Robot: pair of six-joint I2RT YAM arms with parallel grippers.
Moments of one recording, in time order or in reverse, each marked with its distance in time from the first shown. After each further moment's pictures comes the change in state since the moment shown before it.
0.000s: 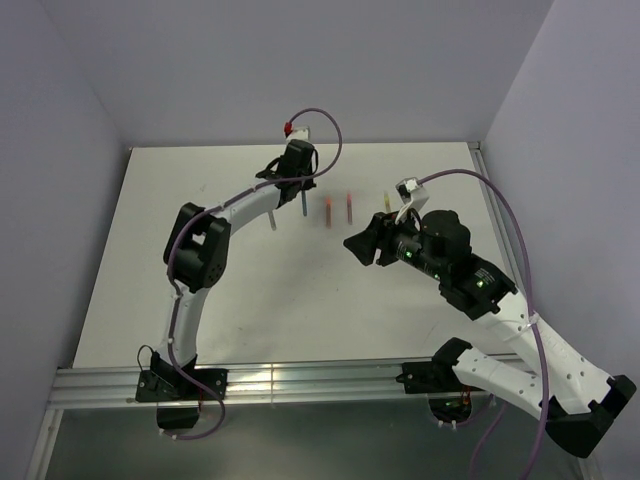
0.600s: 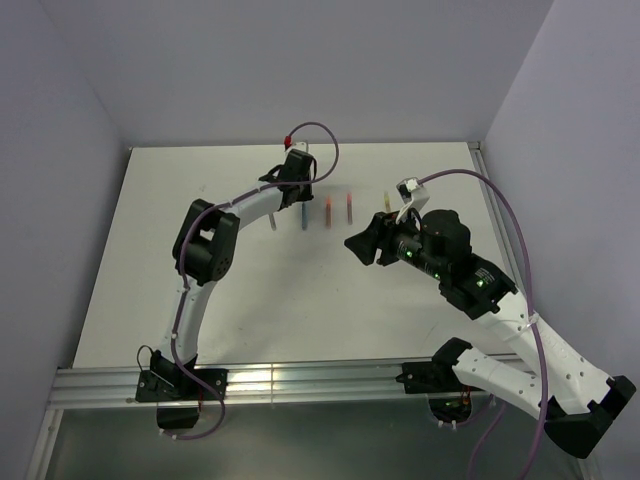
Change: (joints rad) left arm 0.026 0.115 0.026 -0.050 0.054 -0.024; right arm -0.010 0.000 0.000 -0.008 -0.003 0.000
